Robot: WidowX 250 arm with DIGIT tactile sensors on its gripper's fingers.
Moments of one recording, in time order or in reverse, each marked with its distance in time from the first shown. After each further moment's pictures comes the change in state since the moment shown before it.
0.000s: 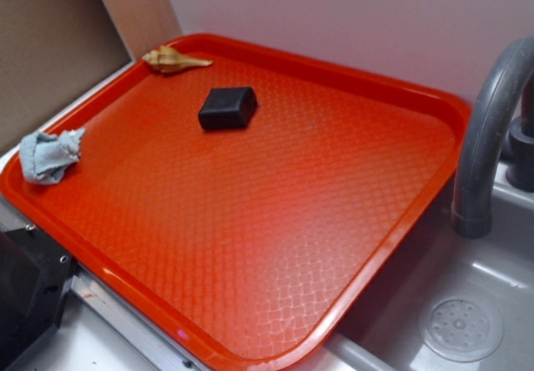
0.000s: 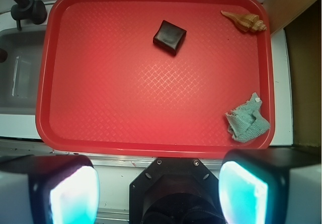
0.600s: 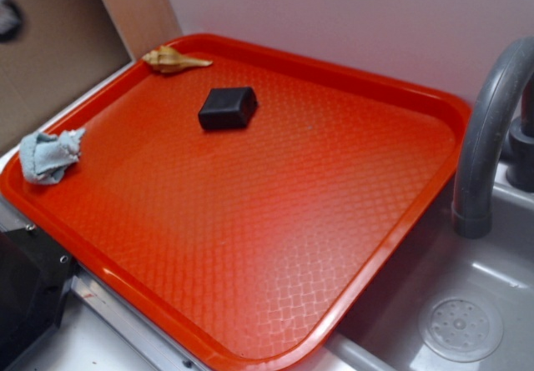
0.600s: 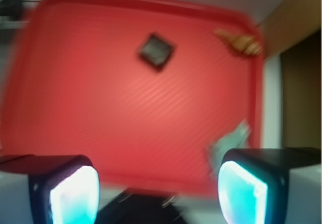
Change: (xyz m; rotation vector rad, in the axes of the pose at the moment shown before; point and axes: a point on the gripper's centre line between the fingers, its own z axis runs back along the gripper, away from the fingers) arm 0.037 0.038 -0.058 0.139 -0.026 -0.129
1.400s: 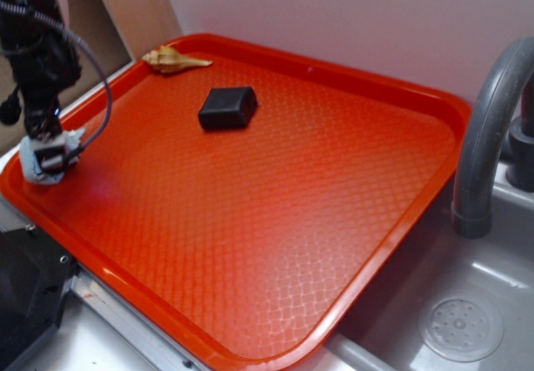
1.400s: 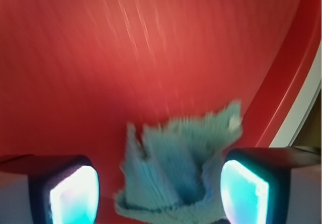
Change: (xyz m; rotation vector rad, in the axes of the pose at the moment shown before) arm -0.045 0.069 -0.143 0.122 0.314 -0.321
